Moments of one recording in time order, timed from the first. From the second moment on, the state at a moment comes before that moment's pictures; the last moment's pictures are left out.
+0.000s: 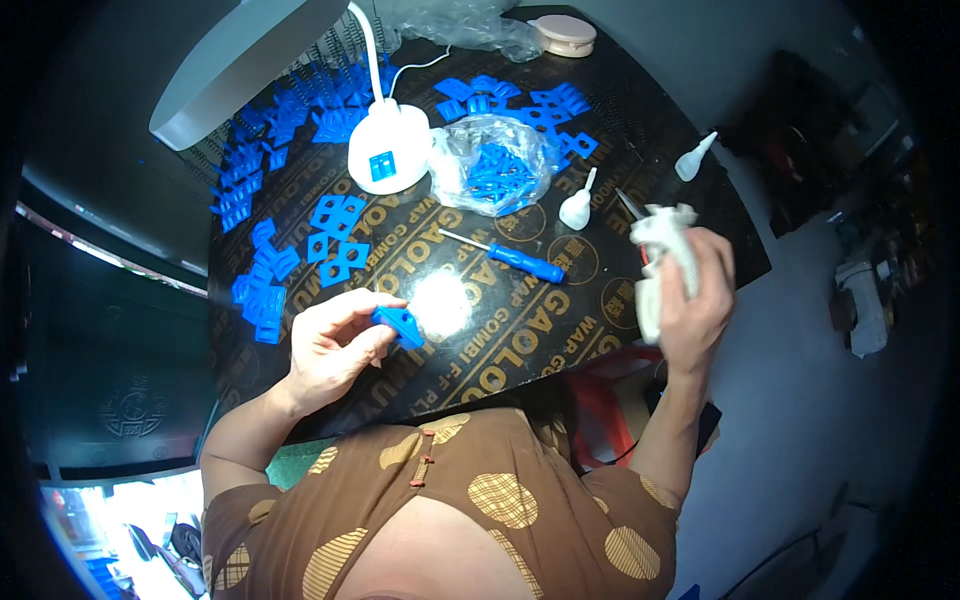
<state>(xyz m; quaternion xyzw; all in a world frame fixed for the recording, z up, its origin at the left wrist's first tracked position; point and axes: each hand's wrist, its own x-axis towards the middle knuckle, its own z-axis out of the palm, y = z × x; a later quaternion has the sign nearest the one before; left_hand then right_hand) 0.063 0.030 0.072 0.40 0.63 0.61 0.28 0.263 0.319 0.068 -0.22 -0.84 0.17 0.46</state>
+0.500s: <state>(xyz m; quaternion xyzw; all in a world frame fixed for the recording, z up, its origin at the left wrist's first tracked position) 0.058 0.022 0.074 0.35 0.61 0.61 0.38 0.178 0.216 0.070 0.06 -0.86 0.34 0.37</state>
